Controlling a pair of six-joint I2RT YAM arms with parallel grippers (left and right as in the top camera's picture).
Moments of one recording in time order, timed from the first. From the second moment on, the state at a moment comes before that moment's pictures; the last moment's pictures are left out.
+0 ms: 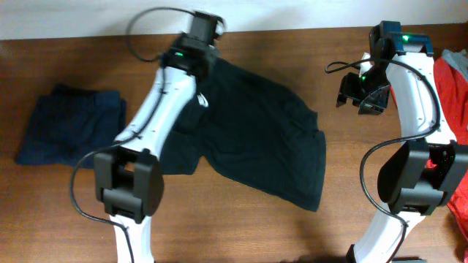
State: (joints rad) left arm -0.34 2.14 1.96 -0.55 -0.40 0.26; right arm -0.12 2.04 1.93 -1.41 -0.12 0.22
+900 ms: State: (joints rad) left arm -0.24 2.29 2.10 -0.76 -0.41 0.15; right arm -0.04 2.05 1.93 -1.16 -0.36 -0.01
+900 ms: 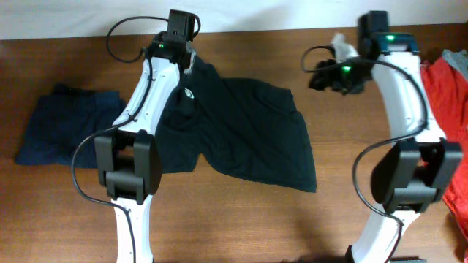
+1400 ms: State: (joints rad) left arm -0.24 2.16 2.31 -1.26 -0.15 0.05; right arm 0.15 2.36 1.91 -0.92 -0.17 0.10
